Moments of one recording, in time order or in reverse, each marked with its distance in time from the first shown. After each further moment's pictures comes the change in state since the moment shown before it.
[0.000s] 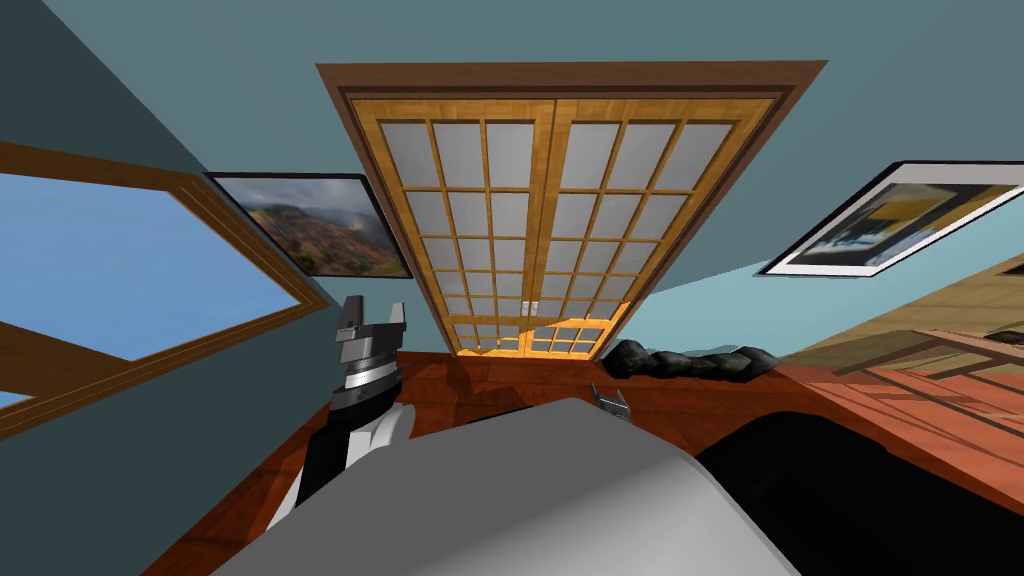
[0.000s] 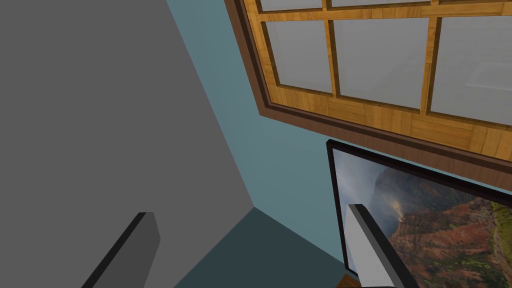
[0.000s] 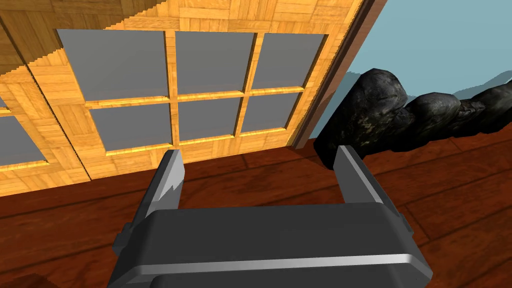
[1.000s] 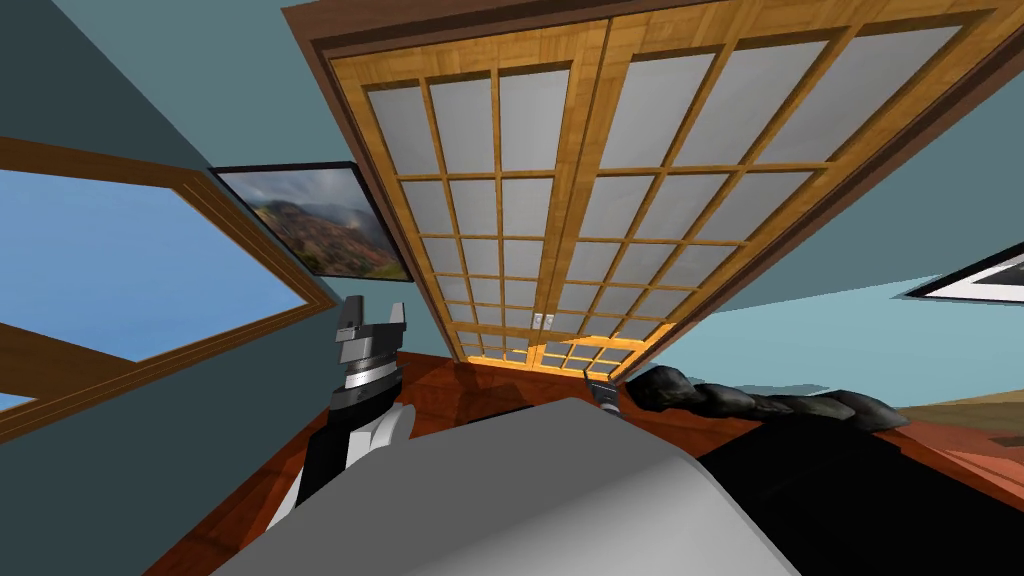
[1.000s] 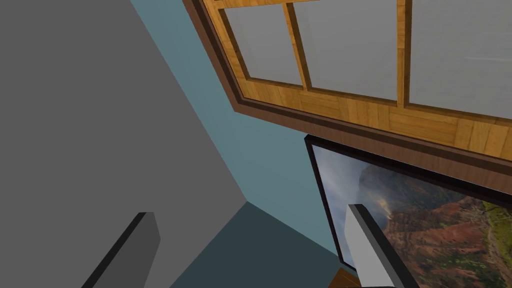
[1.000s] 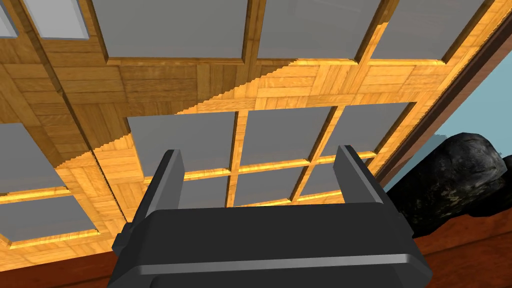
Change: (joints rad) arm -0.096 -0.002 0.004 0.023 0.007 -0.021 -0.038
